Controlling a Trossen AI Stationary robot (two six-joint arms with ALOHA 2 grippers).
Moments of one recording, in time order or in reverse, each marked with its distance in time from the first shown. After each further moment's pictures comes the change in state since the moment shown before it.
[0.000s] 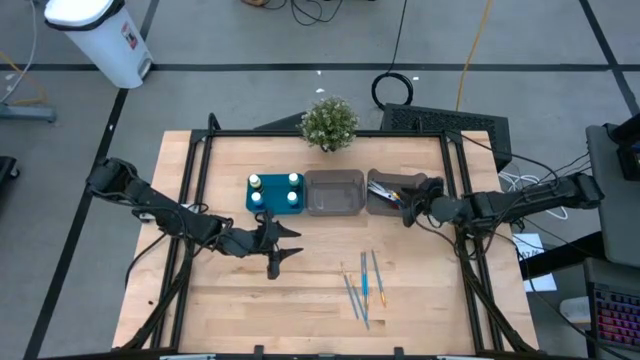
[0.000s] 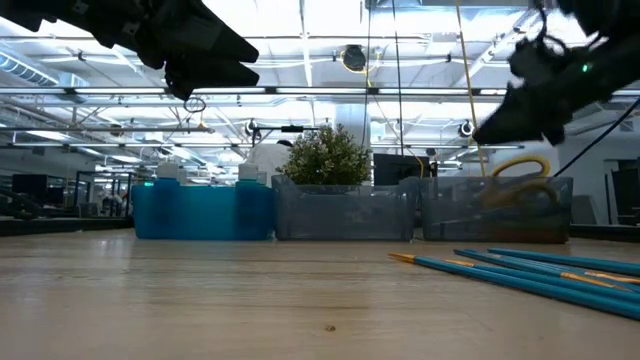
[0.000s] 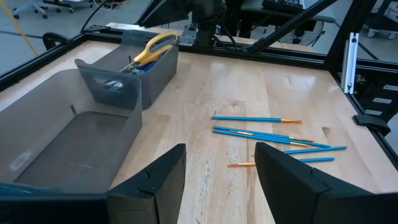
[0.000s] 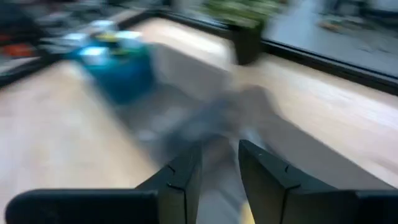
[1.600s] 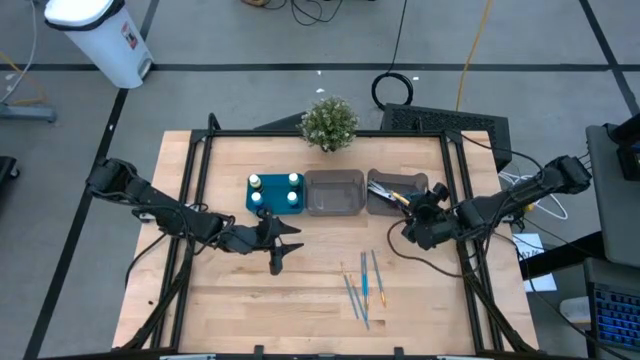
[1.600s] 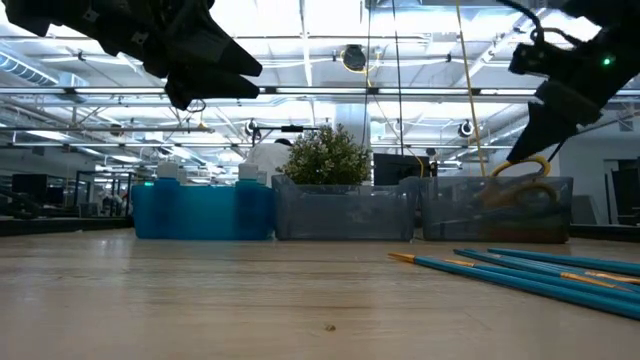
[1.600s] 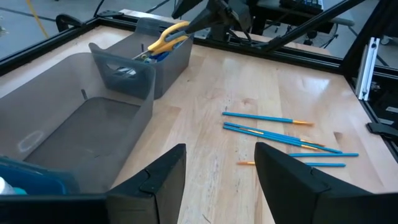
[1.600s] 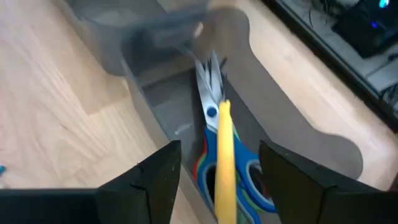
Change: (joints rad) left arm 0.033 0.001 0.000 -0.032 -0.001 -0.075; right arm 0.219 0.337 0.276 -0.600 0.105 0.157
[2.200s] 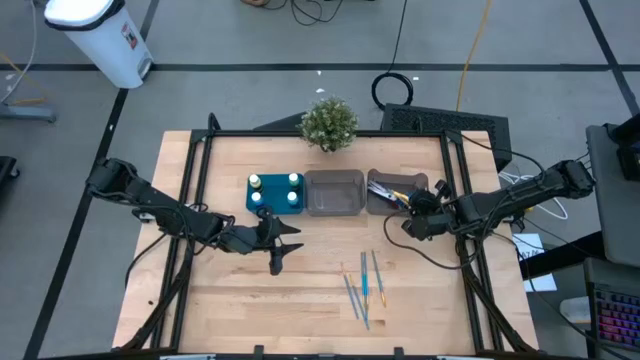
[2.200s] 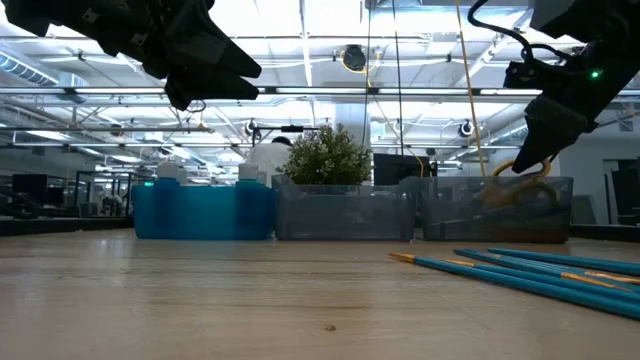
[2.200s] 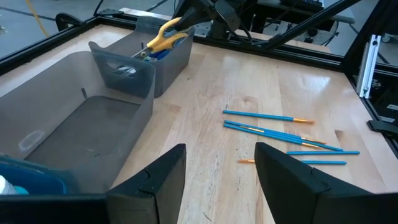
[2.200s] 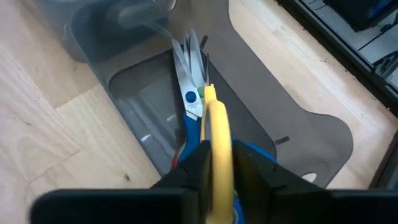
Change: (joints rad) left arm 0.000 0.000 0.000 -0.006 0.001 0.001; right arm -0.112 -0.006 -0.020 -0.021 -0.066 -0.009
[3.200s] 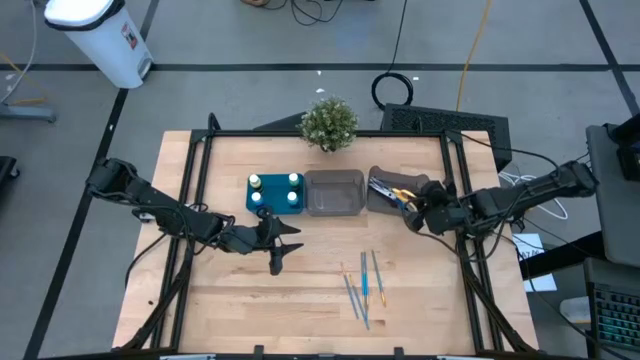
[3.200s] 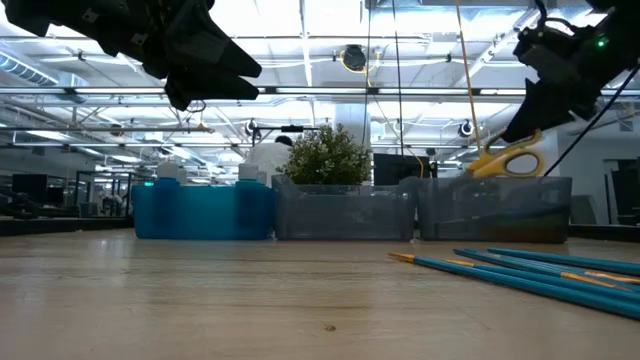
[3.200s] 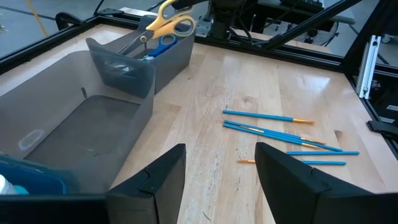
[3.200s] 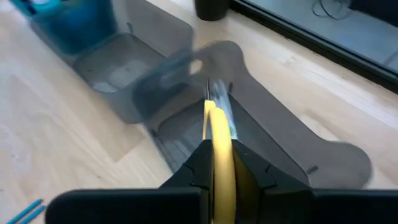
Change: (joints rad) left arm 0.000 0.000 0.000 0.000 0.000 -0.004; right arm 0.033 -0.197 0.000 0.051 0.030 0.103
